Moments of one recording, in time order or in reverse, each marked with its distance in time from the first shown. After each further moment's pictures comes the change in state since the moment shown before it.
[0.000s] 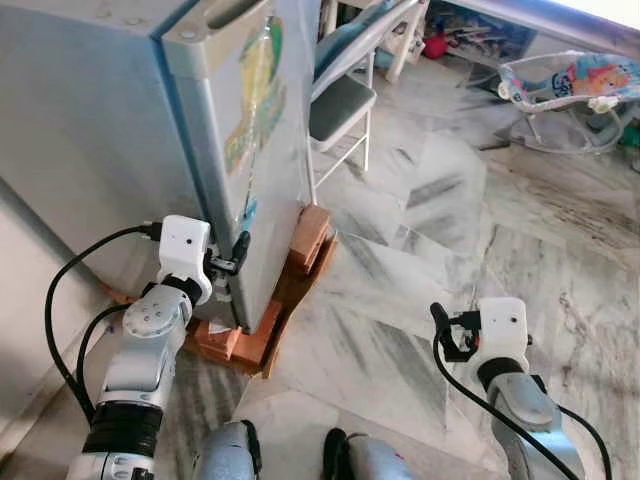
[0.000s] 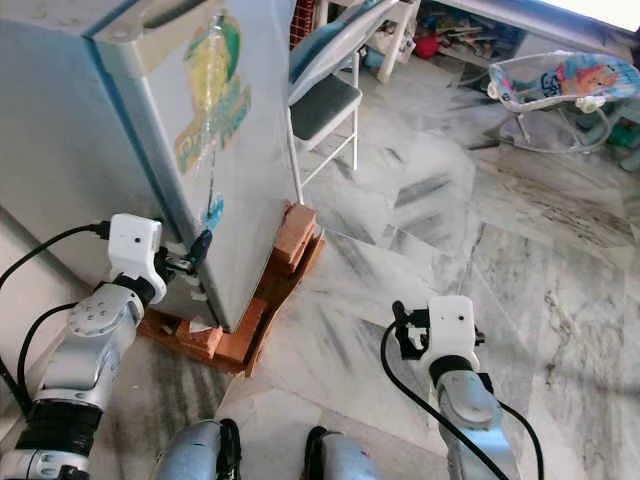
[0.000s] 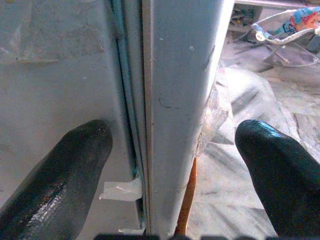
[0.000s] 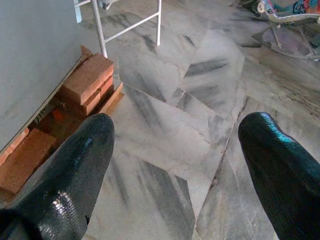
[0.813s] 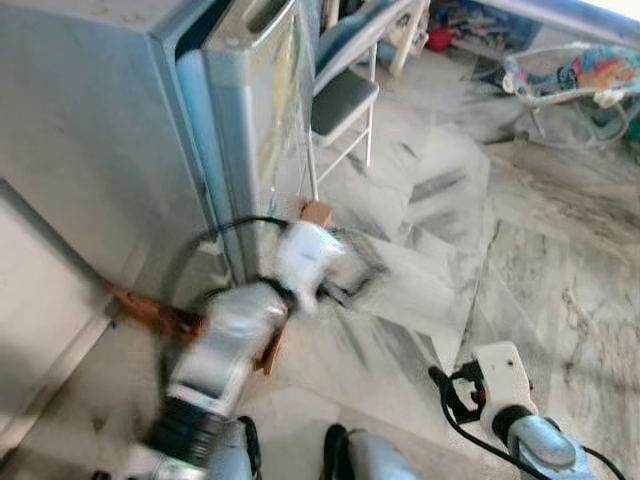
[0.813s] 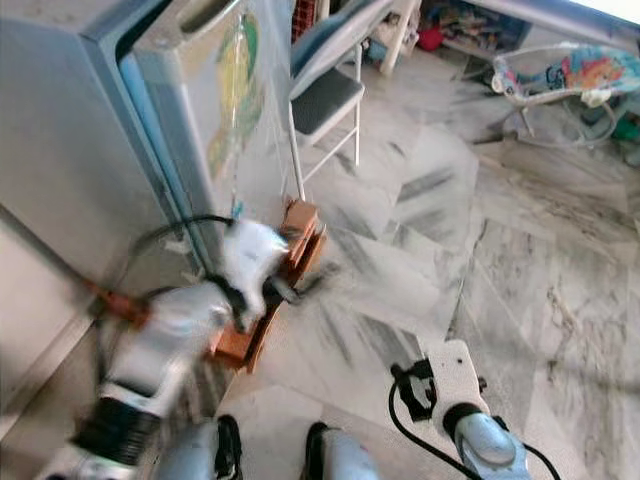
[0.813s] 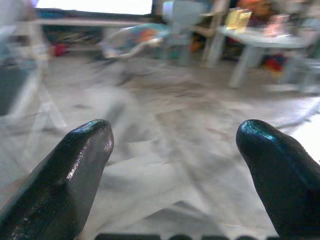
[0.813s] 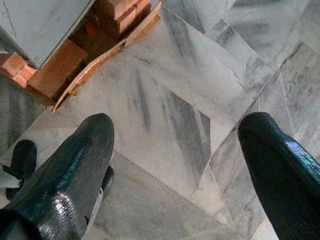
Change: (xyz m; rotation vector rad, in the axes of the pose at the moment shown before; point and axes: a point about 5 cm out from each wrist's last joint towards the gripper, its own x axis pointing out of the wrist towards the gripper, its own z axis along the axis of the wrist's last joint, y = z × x) left arm 0.001 -0.100 0.032 0.048 -0.086 -0.563; right arm -0.029 -0.009 -0.041 -0.083 0.253 0.181
